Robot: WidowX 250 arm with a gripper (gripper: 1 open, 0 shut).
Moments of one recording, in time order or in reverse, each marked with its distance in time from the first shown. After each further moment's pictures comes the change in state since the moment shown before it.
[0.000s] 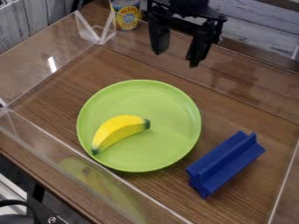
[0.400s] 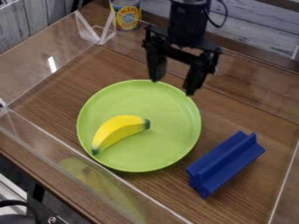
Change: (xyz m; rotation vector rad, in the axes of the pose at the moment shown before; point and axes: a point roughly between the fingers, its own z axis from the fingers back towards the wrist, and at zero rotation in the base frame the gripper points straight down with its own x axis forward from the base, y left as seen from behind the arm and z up) arm -0.020 -0.025 -0.027 0.000 0.068 -0.046
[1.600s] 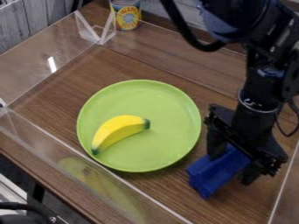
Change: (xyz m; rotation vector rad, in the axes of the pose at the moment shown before) arm -0.016 -0.098 -0.071 0.013 -0.070 -0.256
